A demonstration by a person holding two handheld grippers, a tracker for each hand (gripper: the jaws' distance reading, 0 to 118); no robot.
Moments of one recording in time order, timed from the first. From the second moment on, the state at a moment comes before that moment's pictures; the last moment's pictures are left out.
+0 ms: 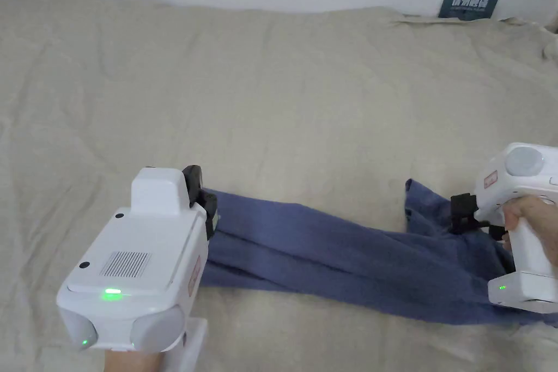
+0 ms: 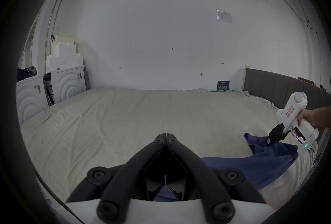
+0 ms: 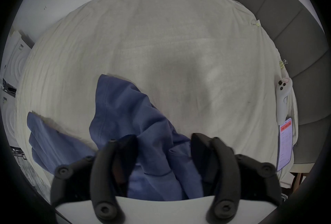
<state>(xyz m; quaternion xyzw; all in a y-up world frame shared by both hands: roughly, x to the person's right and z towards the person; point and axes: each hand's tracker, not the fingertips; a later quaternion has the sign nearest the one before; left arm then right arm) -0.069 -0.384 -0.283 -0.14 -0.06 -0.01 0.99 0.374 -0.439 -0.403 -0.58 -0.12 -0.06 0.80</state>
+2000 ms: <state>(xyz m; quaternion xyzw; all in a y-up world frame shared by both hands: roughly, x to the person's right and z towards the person) -0.094 -0.420 -0.488 -0.51 -0.11 -0.02 0.86 0.367 -0.381 -0.350 -0.45 -0.11 -0.10 0.88</state>
